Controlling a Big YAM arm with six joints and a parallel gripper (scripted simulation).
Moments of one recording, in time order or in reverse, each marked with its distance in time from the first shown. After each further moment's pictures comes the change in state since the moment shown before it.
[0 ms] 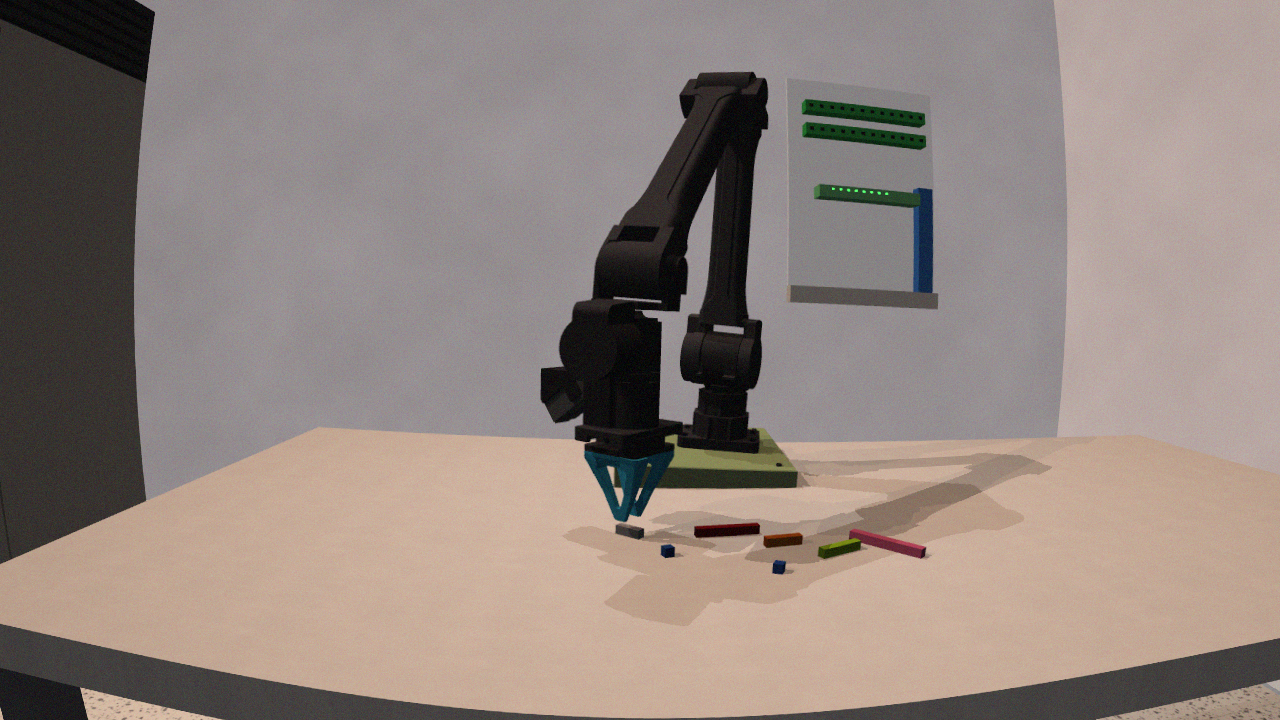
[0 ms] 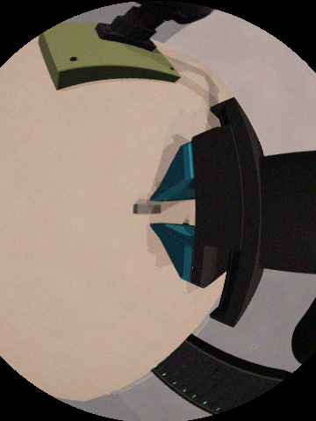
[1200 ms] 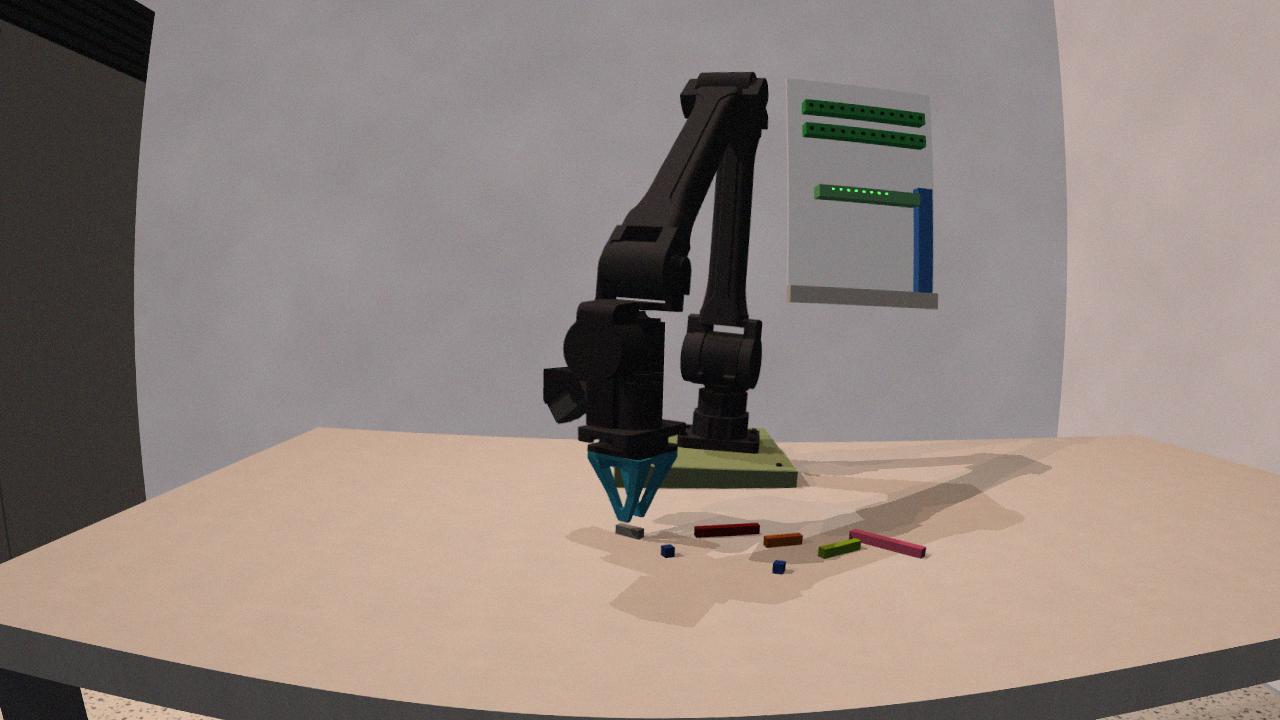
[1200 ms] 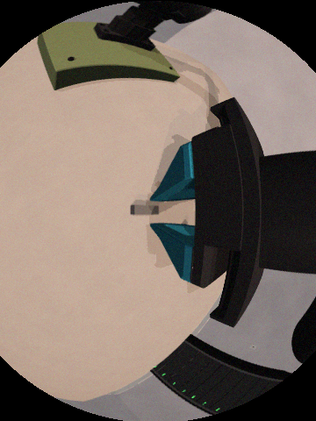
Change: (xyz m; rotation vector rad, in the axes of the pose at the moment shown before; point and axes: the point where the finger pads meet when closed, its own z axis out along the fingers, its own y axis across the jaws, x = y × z) arm 0.003 -0.001 0.000 0.001 0.000 -0.003
